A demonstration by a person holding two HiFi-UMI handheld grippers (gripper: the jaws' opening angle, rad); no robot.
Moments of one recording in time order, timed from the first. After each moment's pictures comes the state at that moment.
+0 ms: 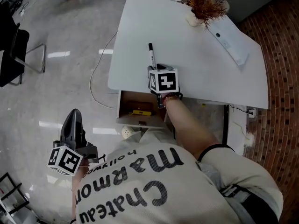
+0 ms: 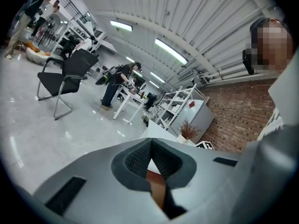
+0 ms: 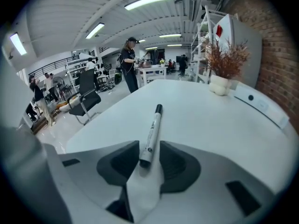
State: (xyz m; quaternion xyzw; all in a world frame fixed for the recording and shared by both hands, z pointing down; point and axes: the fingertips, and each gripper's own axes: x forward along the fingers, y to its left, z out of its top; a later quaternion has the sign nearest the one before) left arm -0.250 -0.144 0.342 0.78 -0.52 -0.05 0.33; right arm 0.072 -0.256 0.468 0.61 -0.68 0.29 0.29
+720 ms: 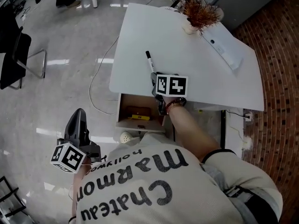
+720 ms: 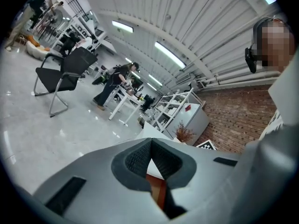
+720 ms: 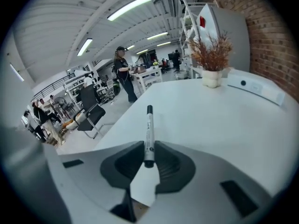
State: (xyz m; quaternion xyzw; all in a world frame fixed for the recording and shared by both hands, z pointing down) left arm -0.245 -0.138 0.333 0.79 -0.50 -0.08 0.34; right arm 0.072 -0.229 0.430 0.61 -0.68 0.36 0.21
